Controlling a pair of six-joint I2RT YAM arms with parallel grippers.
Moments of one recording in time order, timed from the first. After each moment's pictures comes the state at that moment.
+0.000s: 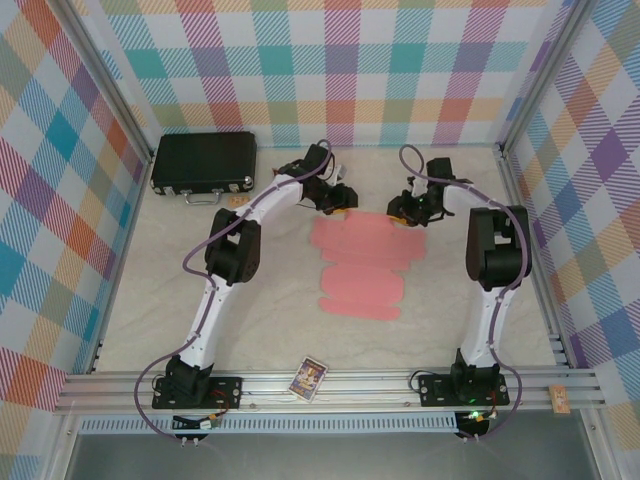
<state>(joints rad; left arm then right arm) -0.49 2.52 2.23 -0.69 0.54 -0.53 0.09 2.09 1.47 -0.54 -0.61 0.37</state>
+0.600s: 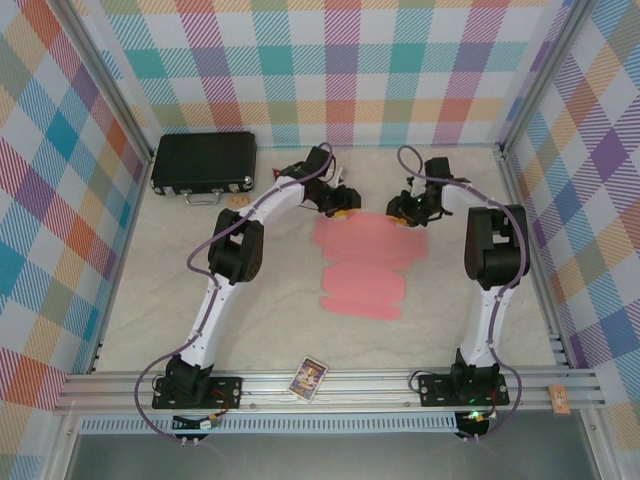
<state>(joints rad) -0.49 2.56 2.26 -0.69 0.58 -0.54 0.09 2.07 1.48 -0.56 -0.55 0.37</state>
